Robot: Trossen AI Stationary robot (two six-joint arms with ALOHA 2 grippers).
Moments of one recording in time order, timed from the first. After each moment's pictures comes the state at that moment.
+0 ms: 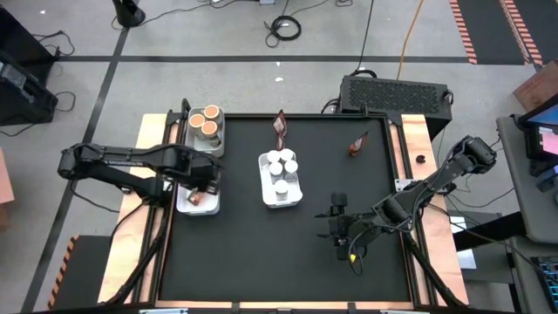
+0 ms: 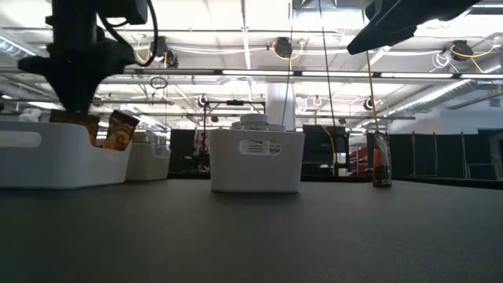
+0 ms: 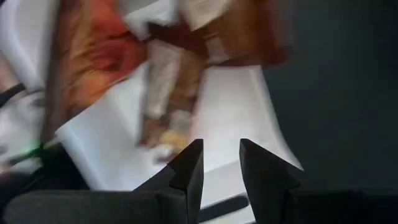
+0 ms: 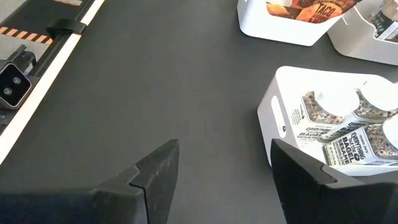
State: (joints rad) left arm 0.05 1.12 0.88 -1.23 -0.05 -1.22; right arm 0.57 1.32 0.86 -0.25 0.47 0.22
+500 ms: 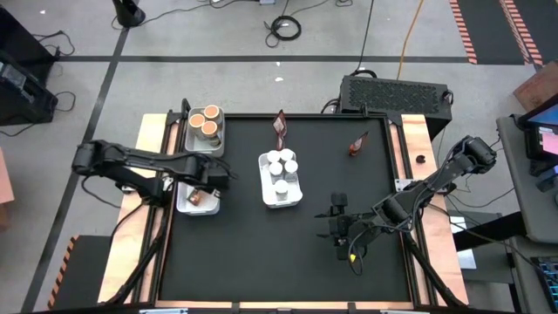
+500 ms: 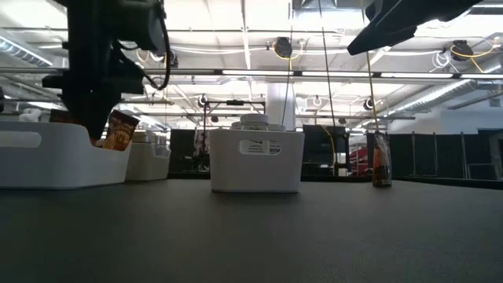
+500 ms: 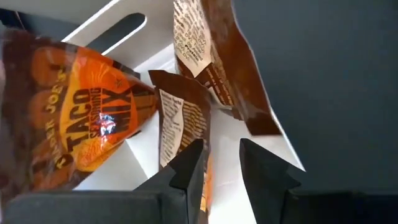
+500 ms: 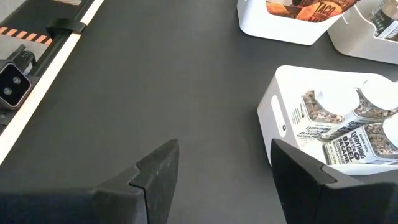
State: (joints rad) left arm 0.01 1.31 0.86 -1.15 -0.23 -1.11; right arm 0.57 1.32 0.86 -0.26 0.47 0.23
